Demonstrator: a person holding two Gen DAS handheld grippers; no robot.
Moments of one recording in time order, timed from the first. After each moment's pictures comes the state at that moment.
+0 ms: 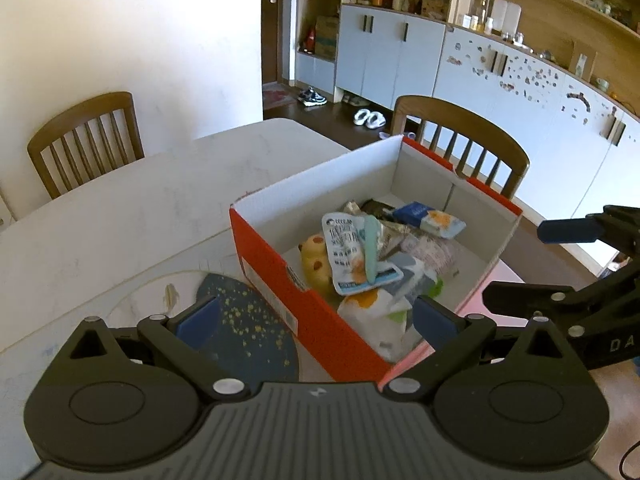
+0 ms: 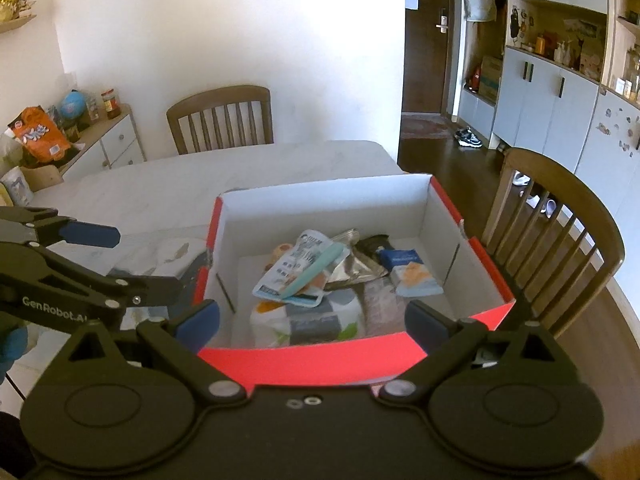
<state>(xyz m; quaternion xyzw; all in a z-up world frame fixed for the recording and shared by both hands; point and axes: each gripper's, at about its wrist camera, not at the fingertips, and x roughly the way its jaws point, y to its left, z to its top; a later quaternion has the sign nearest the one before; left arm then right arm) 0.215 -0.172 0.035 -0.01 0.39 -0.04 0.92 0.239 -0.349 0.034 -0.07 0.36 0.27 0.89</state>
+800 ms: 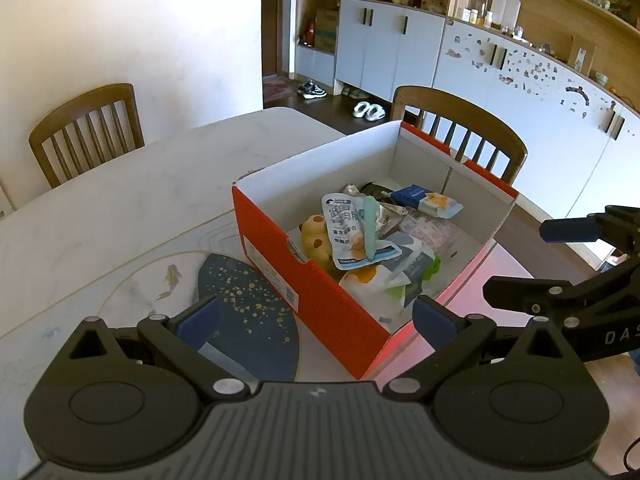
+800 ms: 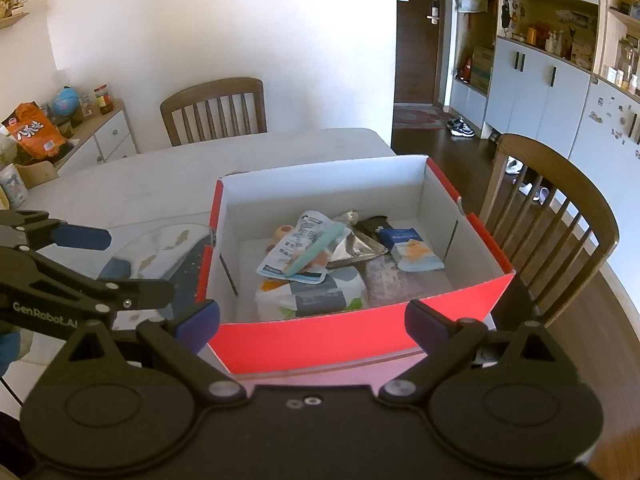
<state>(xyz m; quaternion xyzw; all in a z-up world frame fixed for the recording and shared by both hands) 0.200 -0.171 0.030 -0.01 0.40 -0.04 0.92 0.224 -0.348 0.026 -0.06 0.37 0.25 0.89</state>
